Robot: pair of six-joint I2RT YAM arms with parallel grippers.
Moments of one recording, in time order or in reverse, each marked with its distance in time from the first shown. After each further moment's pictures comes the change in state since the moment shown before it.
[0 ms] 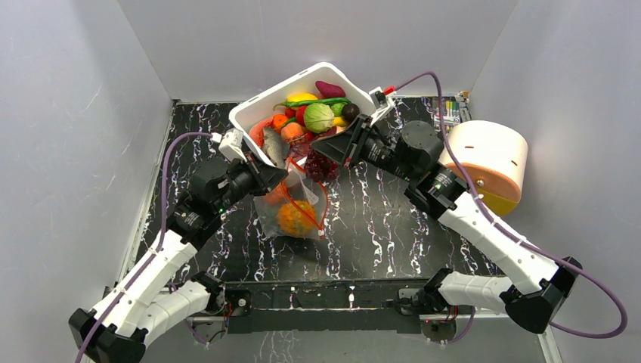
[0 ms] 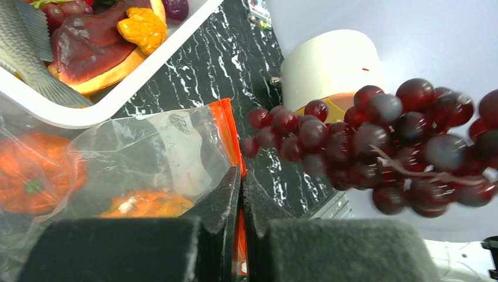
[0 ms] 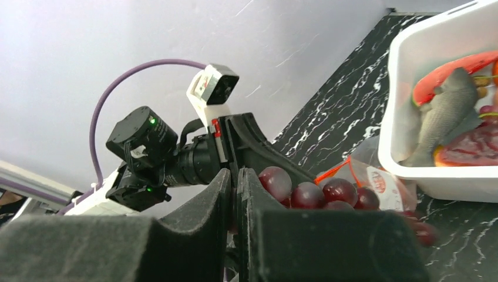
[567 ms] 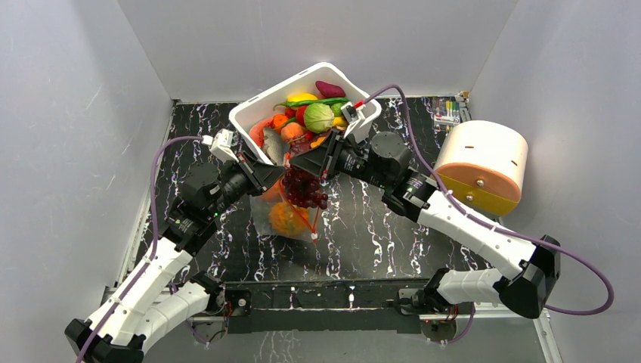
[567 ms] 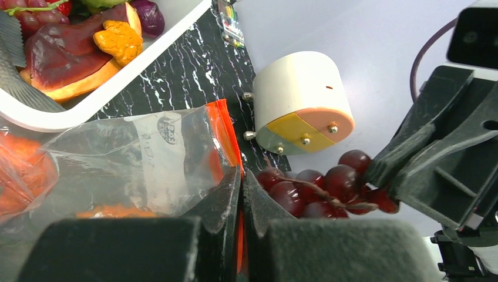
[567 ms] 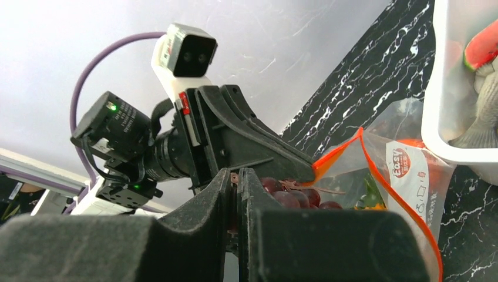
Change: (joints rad) left arm 0.000 -0.063 -0.012 0.042 0.000 -0.116; right arm 0.117 0.088 -0.109 0.173 0.037 0.097
